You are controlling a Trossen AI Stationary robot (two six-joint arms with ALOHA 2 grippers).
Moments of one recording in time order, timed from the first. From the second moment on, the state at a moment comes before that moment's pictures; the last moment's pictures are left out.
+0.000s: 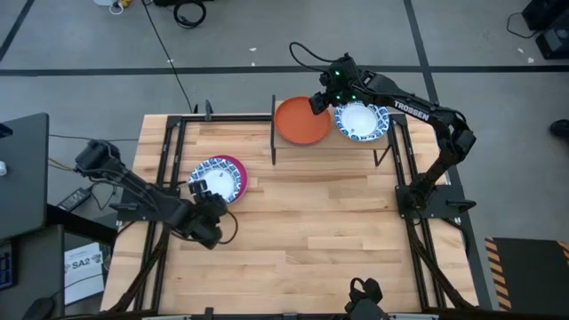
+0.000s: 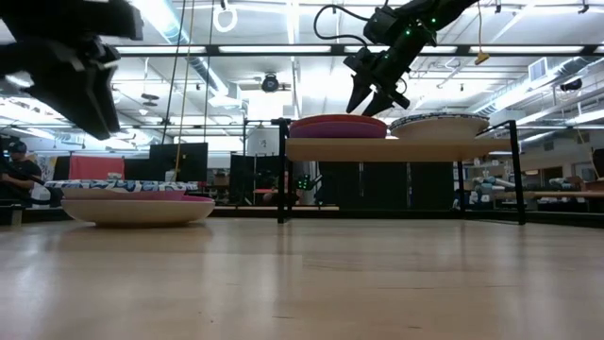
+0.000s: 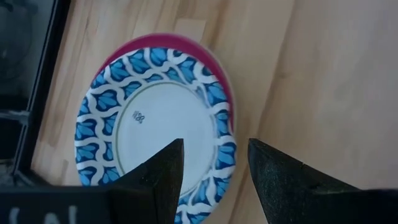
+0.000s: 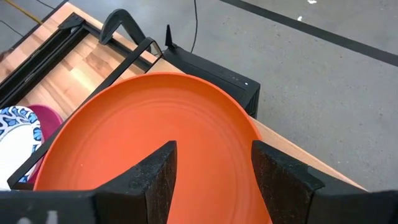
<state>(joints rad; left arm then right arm) -0.57 1.35 0.89 -1.09 -0.64 -0.79 -0.70 1.62 1.50 -0.62 -0.07 0.29</state>
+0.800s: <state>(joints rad) -0.15 1.39 0.89 -0.90 -0.30 -0.48 -0.70 1.62 1.50 -0.62 -0.07 0.28</state>
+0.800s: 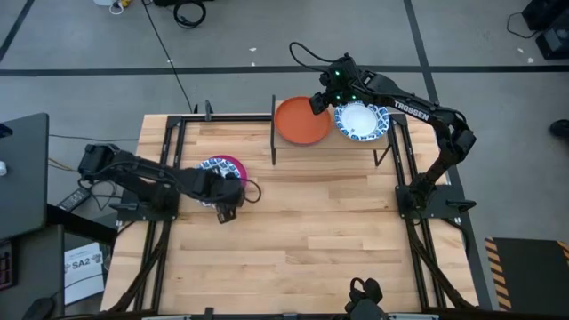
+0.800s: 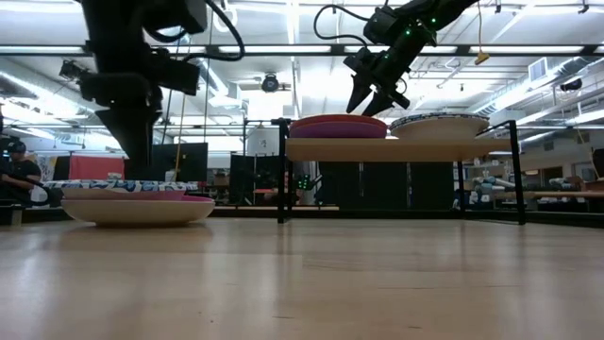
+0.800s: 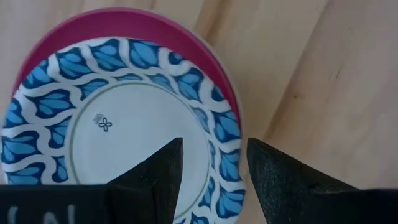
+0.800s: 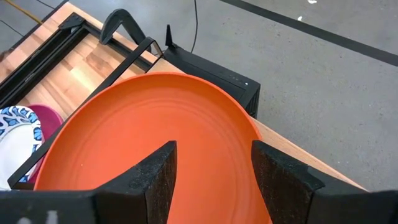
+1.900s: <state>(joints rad) -0.09 1.56 0.89 -0.83 -0.28 -0.49 -0.70 1.62 1.50 -0.62 -0.07 0.28</state>
